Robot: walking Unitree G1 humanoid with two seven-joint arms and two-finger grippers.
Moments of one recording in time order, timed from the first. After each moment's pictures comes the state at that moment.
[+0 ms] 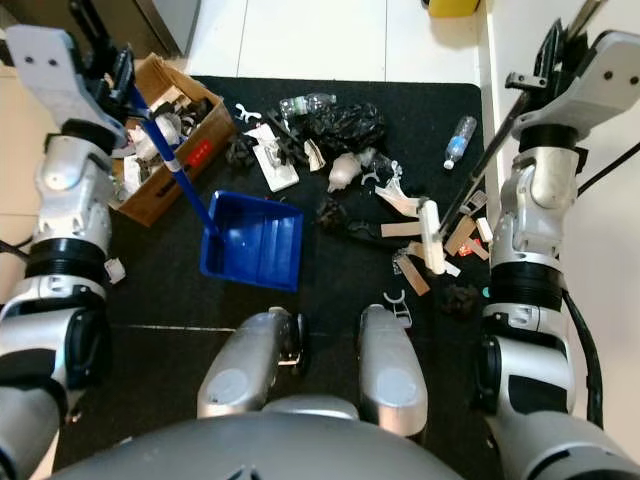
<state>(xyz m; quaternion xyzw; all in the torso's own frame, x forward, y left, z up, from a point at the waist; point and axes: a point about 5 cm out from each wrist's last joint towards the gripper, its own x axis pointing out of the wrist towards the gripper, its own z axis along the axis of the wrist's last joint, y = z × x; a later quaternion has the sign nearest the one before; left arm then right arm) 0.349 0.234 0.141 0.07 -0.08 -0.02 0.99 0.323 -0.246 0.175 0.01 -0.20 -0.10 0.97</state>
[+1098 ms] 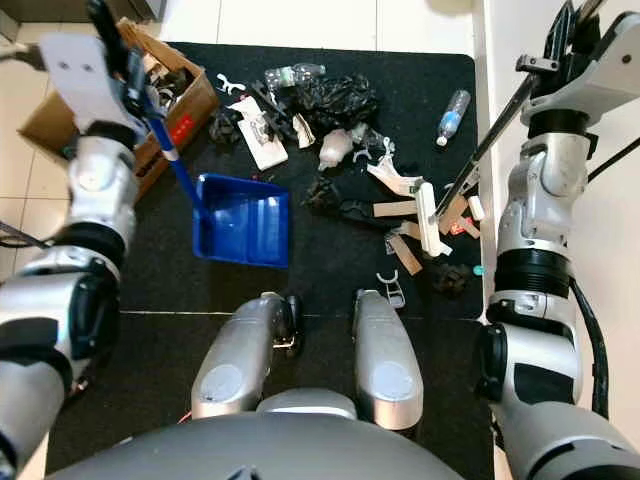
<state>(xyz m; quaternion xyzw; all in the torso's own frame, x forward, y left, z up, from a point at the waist) 0.337 0.210 0.091 0.09 -0.05 -0.01 0.99 0.324 -0.253 0.179 0.01 -0.21 -0.09 0.97</state>
